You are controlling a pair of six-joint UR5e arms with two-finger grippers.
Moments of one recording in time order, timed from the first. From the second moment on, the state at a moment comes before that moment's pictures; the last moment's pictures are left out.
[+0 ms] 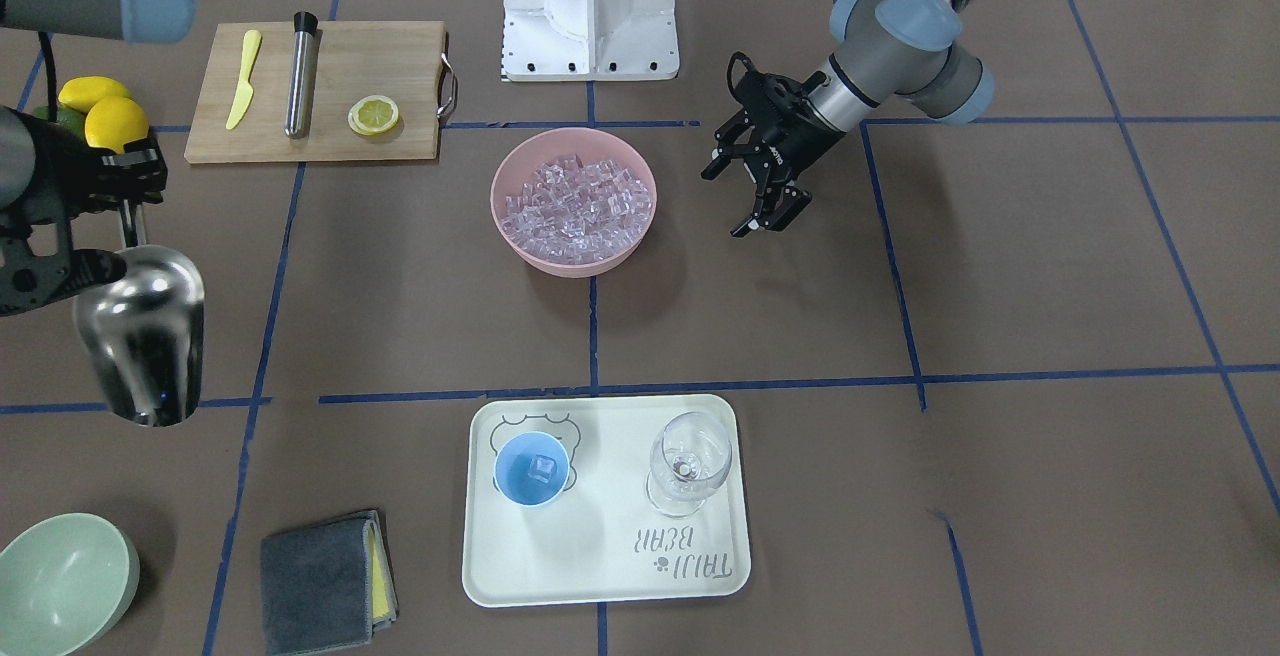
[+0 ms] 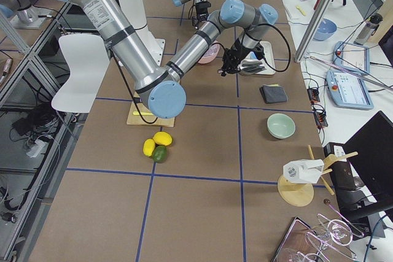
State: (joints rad) left arm -0.48 -1.81 -1.67 -2.66 -1.82 -0.16; right arm 1.14 -1.00 1.79 -2.53 2.36 -0.11
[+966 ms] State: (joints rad) left arm -0.64 -1.68 -1.69 -2.66 -1.89 -0.21; right arm 0.99 -1.44 1.89 -1.70 2.30 0.69
